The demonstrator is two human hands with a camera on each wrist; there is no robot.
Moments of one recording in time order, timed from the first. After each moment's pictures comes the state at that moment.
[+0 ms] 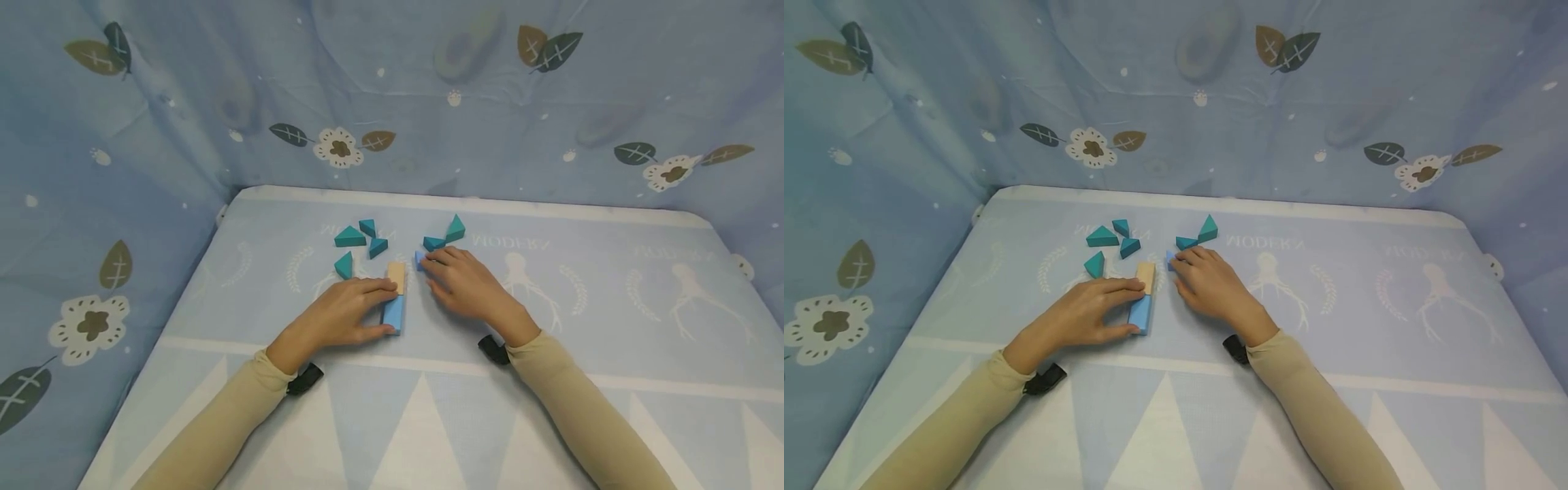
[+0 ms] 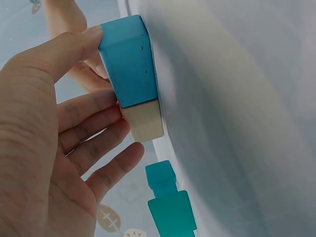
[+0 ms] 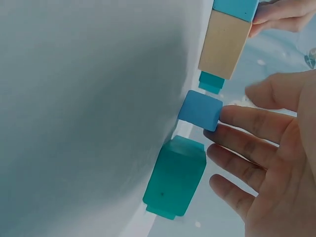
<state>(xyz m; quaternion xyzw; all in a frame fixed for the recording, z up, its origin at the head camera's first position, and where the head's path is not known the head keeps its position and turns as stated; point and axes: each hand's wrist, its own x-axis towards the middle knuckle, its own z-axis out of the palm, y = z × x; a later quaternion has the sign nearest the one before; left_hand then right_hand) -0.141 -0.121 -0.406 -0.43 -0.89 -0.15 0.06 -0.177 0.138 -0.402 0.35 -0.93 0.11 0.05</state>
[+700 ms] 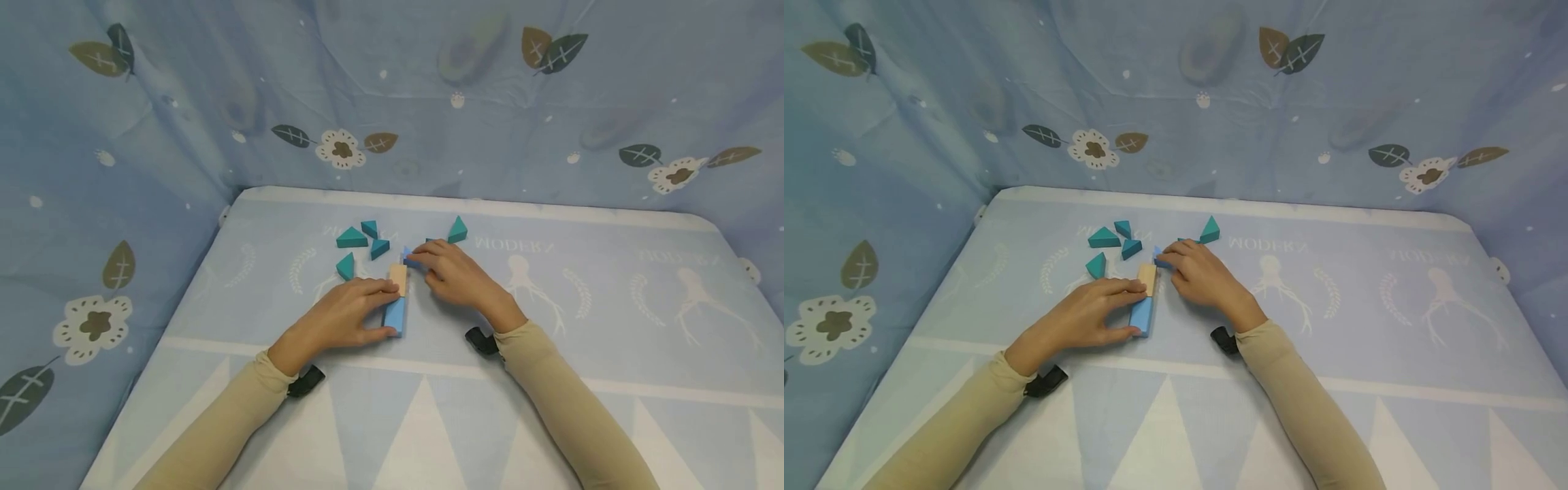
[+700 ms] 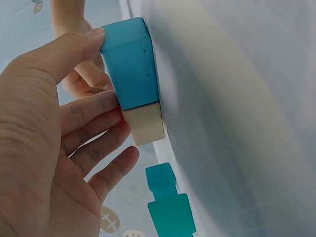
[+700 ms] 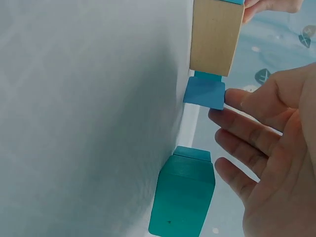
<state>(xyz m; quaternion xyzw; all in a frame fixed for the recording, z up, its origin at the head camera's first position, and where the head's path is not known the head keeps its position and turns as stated) -0.143 -0.120 -0.408 -0.43 -0.89 -0.15 0.05 -0.200 0.125 -0.407 0.36 -0.91 0.21 0.00</state>
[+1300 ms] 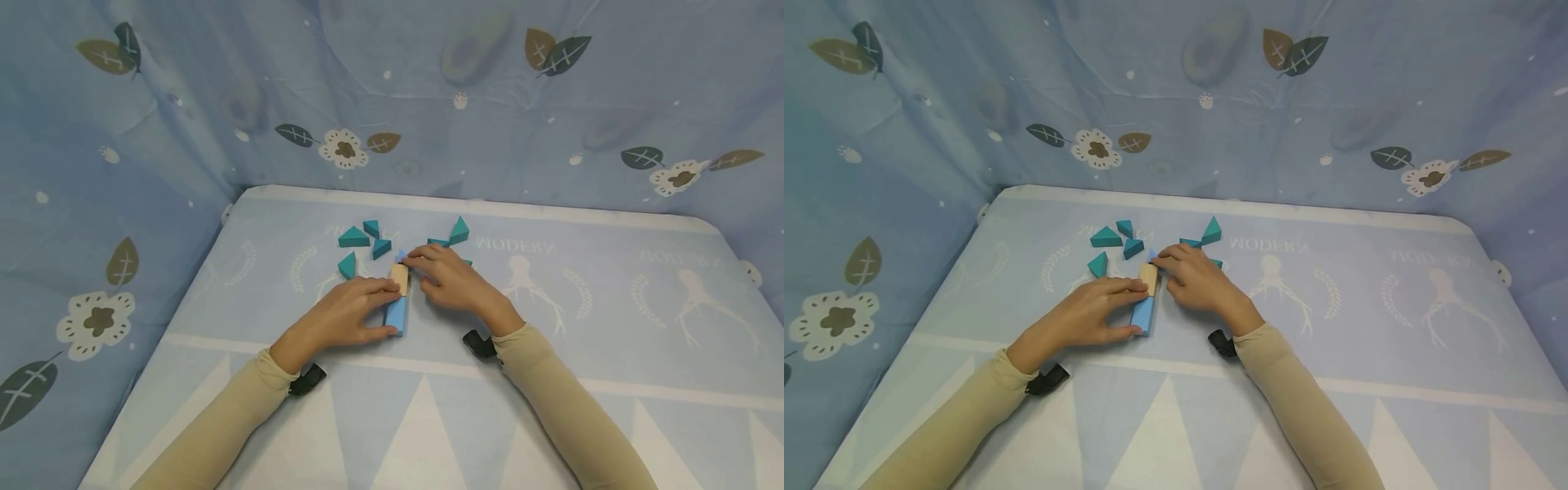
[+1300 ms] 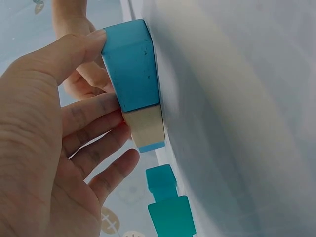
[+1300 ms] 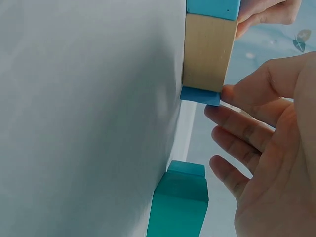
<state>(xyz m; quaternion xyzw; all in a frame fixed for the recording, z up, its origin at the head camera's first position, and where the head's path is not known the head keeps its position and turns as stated) -0.144 -0.122 -0.409 -0.43 -0.89 -0.15 0.06 -0.199 0.119 -0.412 0.38 -0.90 0.22 -0.01</state>
